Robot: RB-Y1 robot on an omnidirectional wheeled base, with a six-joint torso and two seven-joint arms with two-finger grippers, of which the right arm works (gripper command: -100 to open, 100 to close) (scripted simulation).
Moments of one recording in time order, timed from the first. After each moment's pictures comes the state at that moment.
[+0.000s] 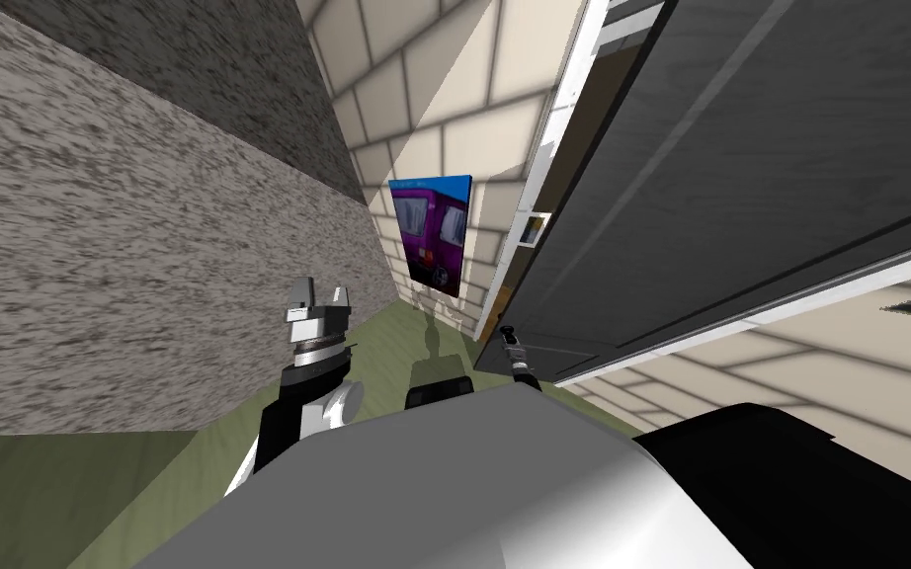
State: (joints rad) arm 0.25 -0.45 0.33 -0.94 -0.75 -0.94 -1.48
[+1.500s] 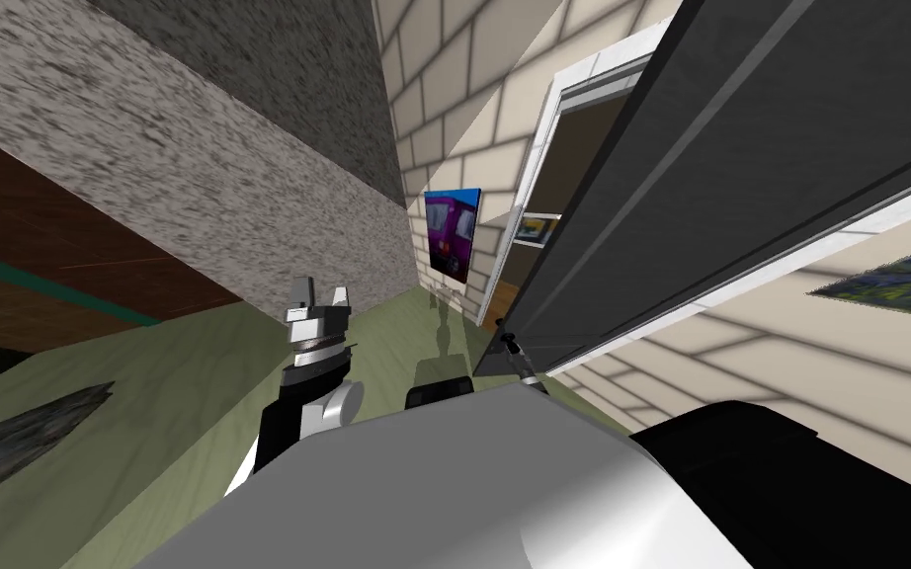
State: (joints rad) arm 0.32 -0.57 0.48 -0.90 -0.67 -1.10 -1.64
